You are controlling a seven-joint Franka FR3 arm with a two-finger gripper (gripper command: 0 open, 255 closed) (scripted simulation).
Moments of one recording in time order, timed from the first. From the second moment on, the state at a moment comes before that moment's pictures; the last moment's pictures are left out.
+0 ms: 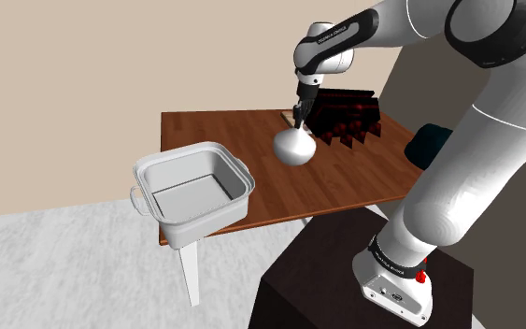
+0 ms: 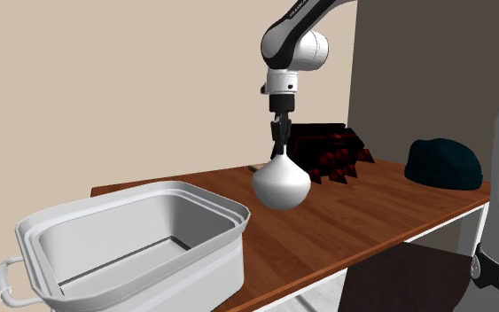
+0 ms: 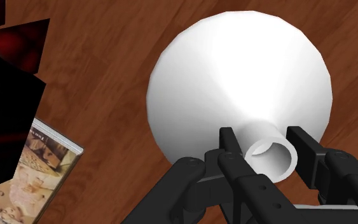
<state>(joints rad) -0.07 0.01 -0.37 -2.17 0.01 2.14 -0.54</state>
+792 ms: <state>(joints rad) -0.07 -0.05 -0.36 -2.08 -0.02 1.99 -0.52</state>
